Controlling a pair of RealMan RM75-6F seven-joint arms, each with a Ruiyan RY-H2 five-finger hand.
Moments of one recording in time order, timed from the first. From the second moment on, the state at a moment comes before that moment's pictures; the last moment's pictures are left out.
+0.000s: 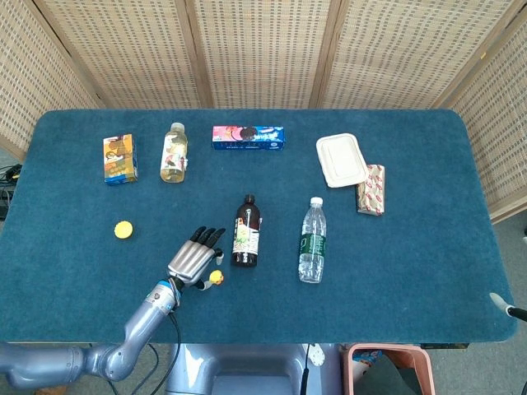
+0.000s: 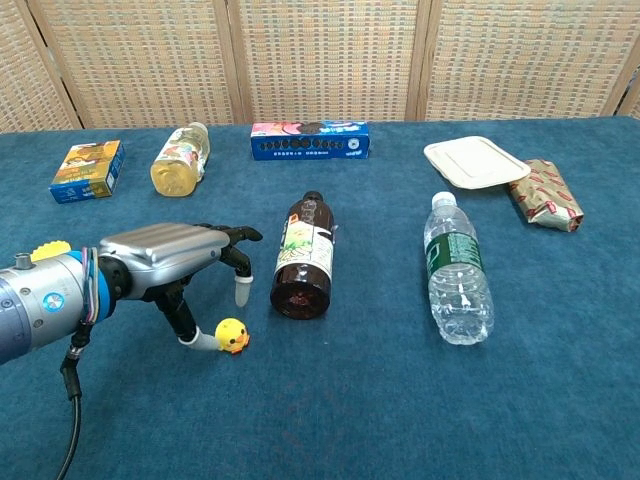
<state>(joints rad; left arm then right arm) -0.71 -1.66 -0.12 -1.60 0.97 0.94 0.66 -0.02 -0.96 0.14 -1.70 -1.34 1.51 0.18</state>
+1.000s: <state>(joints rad) -0.72 -1.56 -0.15 -1.64 0.94 0.97 0.56 -0.02 -0.96 0.14 -1.70 -1.34 1.50 0.19</state>
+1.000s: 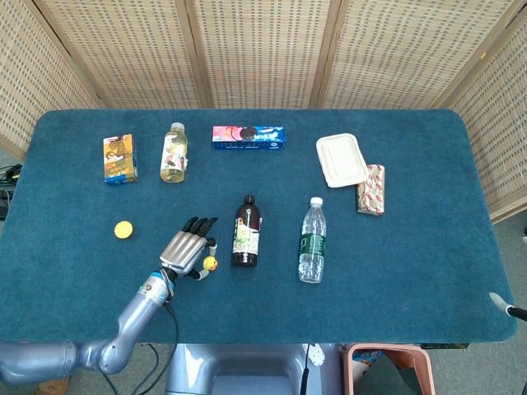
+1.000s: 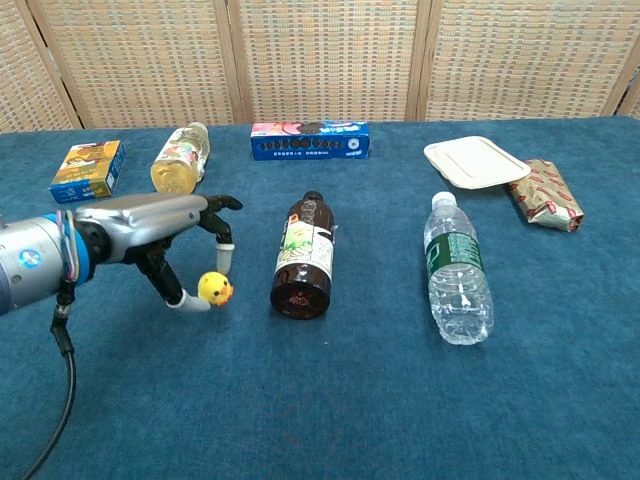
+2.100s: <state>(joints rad) -0.60 -1.35 -0.16 -1.25 0.93 0.76 0.04 -0.01 -0.97 0.13 -1.72 -1.36 1.50 0.14</state>
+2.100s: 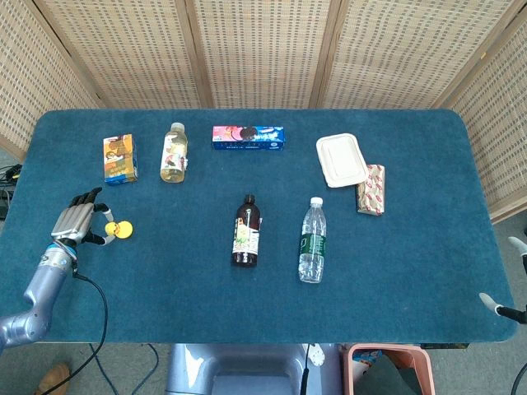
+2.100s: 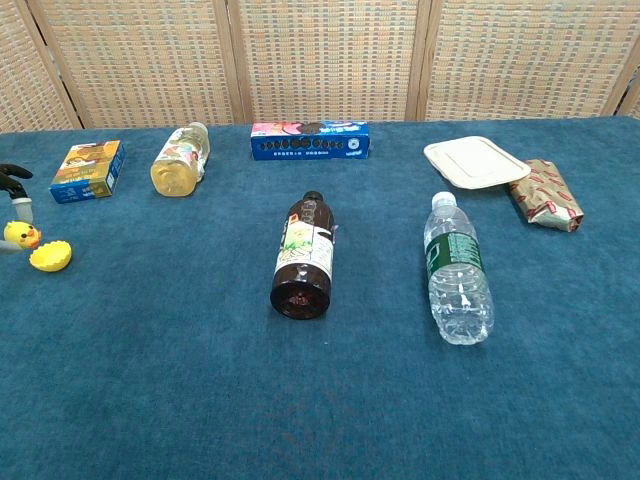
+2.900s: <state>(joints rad) -0.66 -1.42 -0.16 -1.25 0.70 0.77 0.27 -0.01 -0.97 0.13 -1.71 -1.35 1.50 0.15</state>
